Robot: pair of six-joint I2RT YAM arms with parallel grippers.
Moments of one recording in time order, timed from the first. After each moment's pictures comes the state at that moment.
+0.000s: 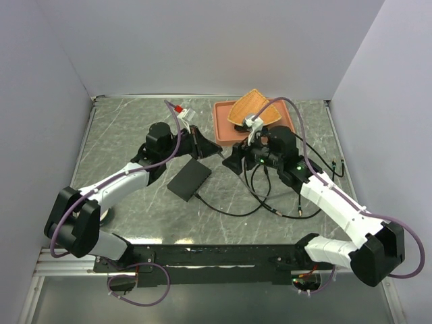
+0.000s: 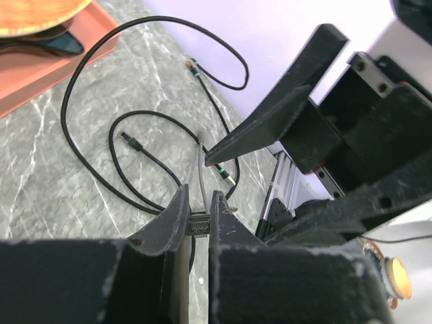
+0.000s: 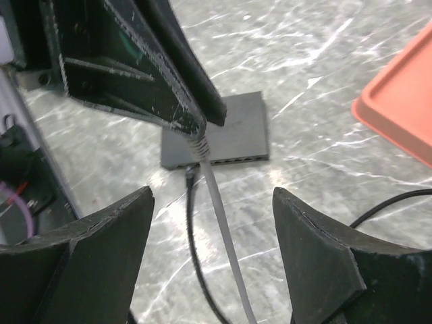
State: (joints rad) left arm -0.53 1.42 0.90 0.46 0.66 -0.67; right arm 0.54 1.14 0.96 -0.19 -0.41 0.10
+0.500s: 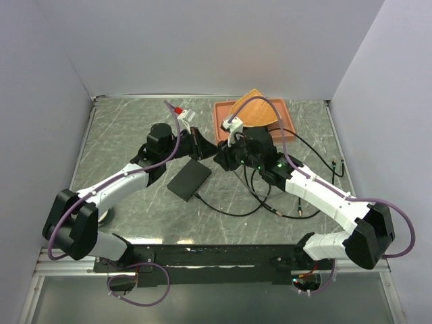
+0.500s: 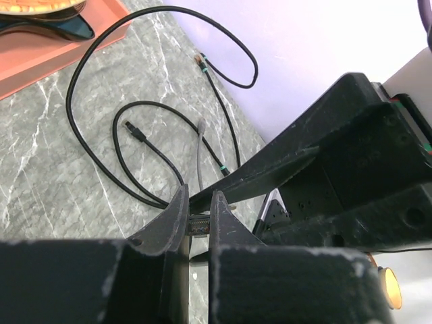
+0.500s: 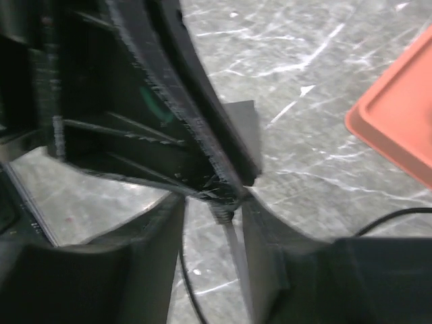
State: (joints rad) left arm -0.54 1.40 0.91 0.38 0.60 -0.70; right arm 0.73 1.28 1.06 -0.19 -0.16 0.07
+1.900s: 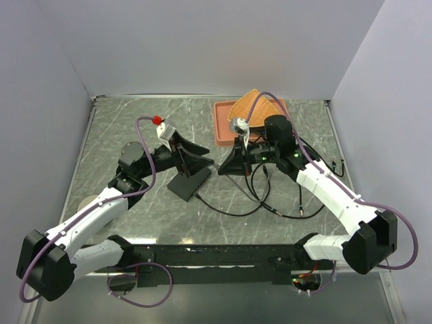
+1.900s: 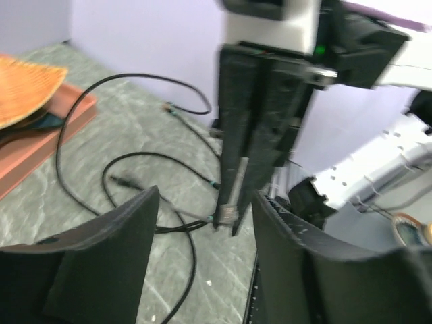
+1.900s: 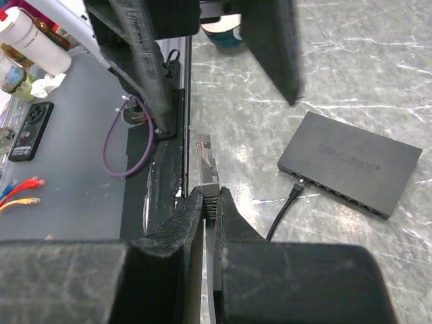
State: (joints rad) left arm -0.54 1.06 0.72 0.52 0.67 -0.53; right arm 0.51 1.25 1.10 -0.31 -1.04 -0.08
